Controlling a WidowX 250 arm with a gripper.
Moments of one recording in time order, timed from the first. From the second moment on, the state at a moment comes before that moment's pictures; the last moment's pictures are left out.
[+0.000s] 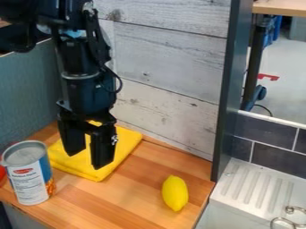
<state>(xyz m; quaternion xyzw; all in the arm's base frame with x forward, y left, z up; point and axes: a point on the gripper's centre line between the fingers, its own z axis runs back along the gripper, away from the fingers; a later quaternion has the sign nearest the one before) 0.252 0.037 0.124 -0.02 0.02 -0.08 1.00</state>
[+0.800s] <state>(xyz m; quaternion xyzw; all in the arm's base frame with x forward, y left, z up) 0.285 -0.011 0.106 0.03 -0.03 -0.04 1.00</state>
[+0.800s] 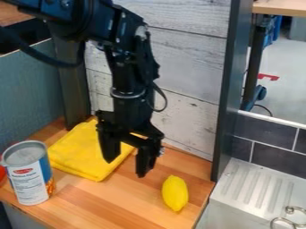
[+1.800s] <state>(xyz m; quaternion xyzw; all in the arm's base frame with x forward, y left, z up) 0.331 -0.049 0.049 0.02 -0.06 0.08 0.99</state>
